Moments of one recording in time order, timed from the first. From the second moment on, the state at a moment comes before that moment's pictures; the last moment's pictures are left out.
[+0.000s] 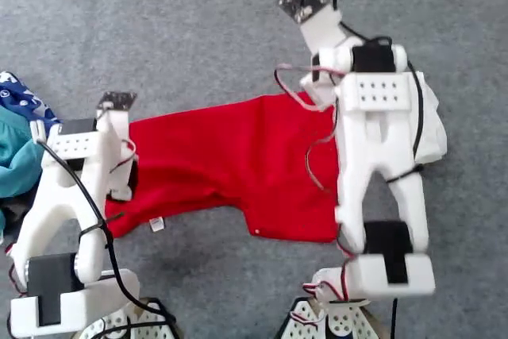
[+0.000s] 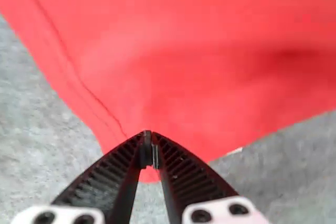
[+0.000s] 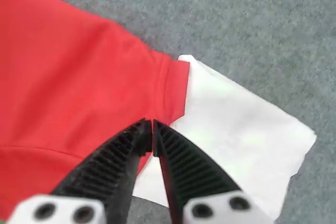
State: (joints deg) left arm -12.1 -13.0 41.8 73.5 -14.3; right arm -1.8 -2.9 0.3 73.7 34.4
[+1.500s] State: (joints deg) left arm -19.8 2.2 20.4 59.2 -8.0; right arm -1.0 30.7 -19.3 70.5 34.1
